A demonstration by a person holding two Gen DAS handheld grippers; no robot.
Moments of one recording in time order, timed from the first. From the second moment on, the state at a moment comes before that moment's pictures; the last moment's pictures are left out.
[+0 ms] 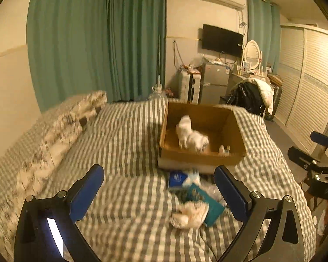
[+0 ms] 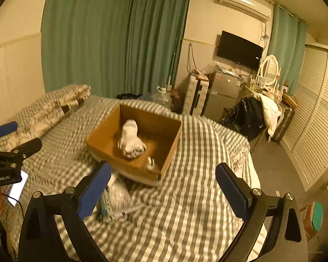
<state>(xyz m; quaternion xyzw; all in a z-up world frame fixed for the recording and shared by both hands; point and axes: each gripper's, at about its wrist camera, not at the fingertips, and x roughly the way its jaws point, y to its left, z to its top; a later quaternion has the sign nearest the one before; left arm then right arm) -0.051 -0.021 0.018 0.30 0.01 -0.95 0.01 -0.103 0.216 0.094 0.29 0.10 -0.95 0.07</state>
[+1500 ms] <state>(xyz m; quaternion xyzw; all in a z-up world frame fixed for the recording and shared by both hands) -0.052 -0.018 -0.043 0.35 0.01 -0.94 -0.05 -0.112 0.192 -0.005 0.37 0.08 -0.92 0.07</state>
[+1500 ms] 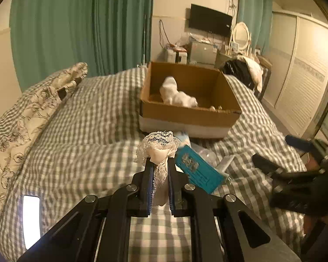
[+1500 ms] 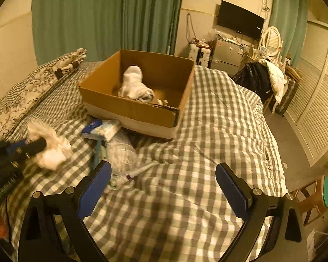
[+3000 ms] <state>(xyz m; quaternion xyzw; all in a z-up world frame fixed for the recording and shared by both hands) -0.044 -0.062 -0.065 0.38 0.05 -0.92 -0.05 -0.118 0.107 -0.030 0.42 0.11 -0.88 0.18</state>
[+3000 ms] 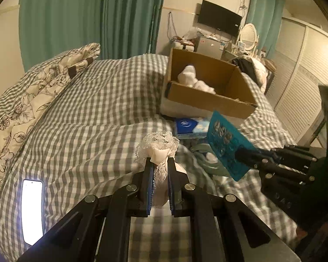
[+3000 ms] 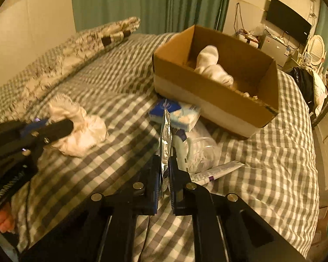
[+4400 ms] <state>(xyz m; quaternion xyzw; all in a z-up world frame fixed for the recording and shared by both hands) -0.284 0.018 -0.037 0.38 -0.01 -0.92 -0.08 -0.301 0.192 0.038 0.34 0.04 -0.93 0.14</state>
